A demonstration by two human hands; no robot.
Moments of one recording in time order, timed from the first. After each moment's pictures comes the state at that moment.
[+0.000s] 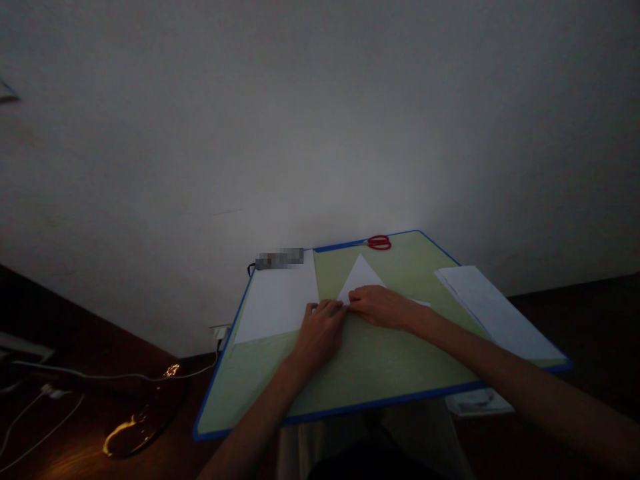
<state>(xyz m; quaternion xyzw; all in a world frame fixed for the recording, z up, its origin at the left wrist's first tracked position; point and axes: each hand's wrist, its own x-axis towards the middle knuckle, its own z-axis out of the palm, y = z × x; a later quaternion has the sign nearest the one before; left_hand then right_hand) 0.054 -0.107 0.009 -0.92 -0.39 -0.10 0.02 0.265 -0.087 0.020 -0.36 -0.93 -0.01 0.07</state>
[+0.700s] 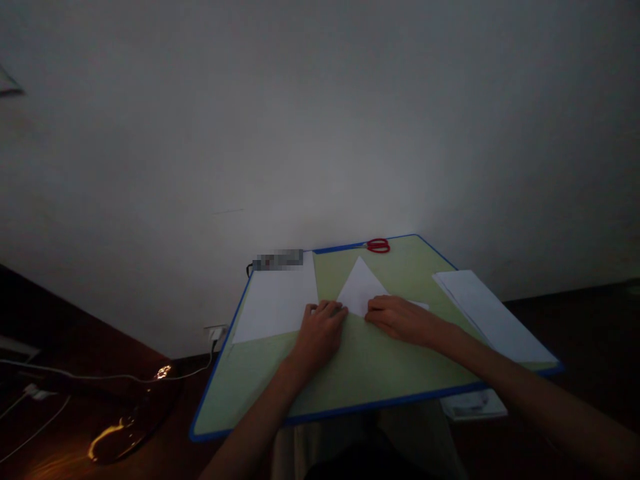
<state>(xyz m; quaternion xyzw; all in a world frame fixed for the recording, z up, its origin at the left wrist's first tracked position) 0.051 -0.107 0.005 -0.91 -0.39 -0.13 0.01 0.290 -0.126 0.021 -0.39 -0.92 0.00 0.08</state>
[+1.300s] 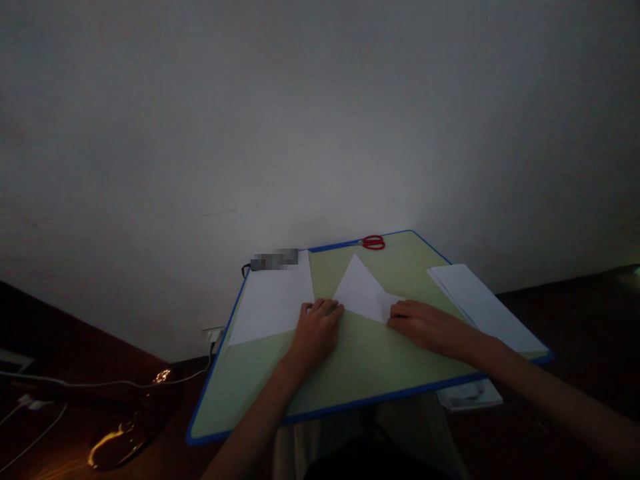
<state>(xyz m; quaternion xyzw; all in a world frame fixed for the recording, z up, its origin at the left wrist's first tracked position) 0.053 -0.104 0.004 -0.91 -0.39 -0.13 0.02 0.336 -0.164 0.009 -0.43 -0.90 0.02 0.09</state>
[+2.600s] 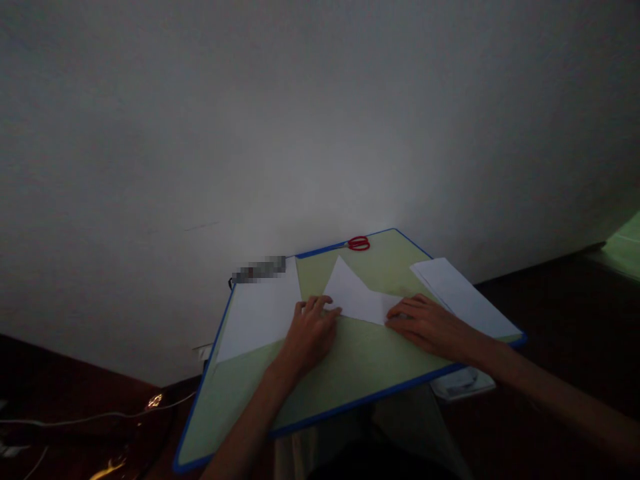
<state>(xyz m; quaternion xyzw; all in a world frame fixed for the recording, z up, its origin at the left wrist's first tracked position) 0.073 -0.107 0.029 -0.93 -0.32 -0.13 0.08 0.369 -0.190 0.005 -0.43 -0.88 -0.03 0.17</state>
